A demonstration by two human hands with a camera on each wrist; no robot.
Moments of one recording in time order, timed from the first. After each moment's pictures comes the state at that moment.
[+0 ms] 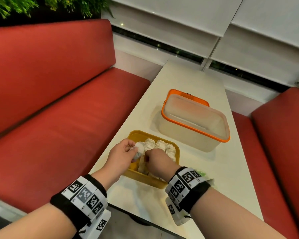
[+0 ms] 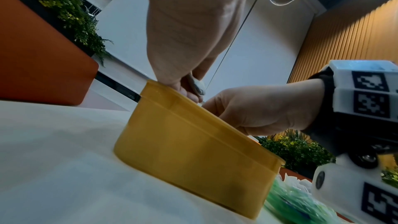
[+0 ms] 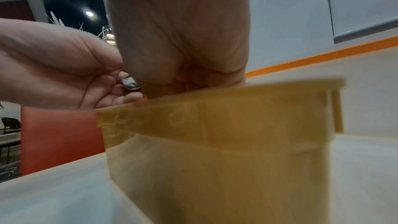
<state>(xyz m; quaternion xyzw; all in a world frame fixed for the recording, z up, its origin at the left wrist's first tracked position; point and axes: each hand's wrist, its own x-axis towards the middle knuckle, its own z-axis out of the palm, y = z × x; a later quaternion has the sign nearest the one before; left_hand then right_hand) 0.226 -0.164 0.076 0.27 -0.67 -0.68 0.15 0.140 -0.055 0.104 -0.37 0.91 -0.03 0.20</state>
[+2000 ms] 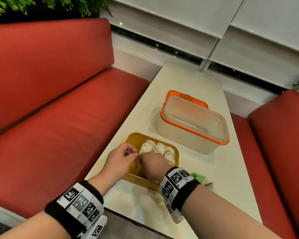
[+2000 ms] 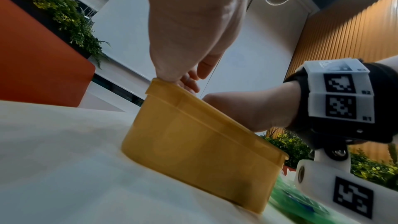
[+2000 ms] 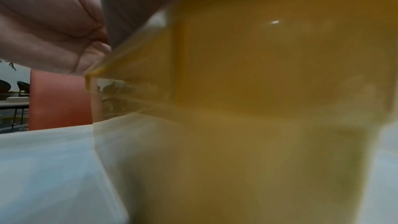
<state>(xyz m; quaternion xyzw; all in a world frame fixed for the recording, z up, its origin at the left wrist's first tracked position) 0.230 -0.166 0.083 0.28 -0.71 -0.63 0.14 0.136 -0.072 0.086 -0.41 0.89 0.09 0.18</state>
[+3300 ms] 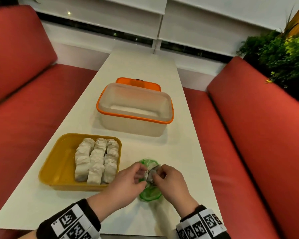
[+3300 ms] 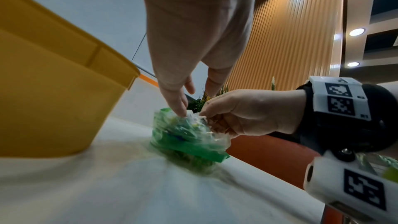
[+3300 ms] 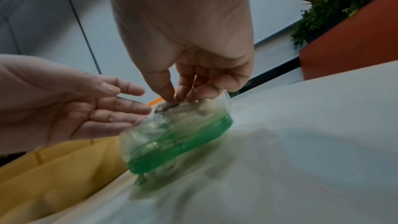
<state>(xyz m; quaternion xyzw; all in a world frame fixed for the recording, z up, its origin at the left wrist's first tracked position) 0.173 0.004 0.076 0.06 -0.84 -0.53 -0.08 0.119 0.161 0.068 -0.08 0.94 -0.31 0.10</state>
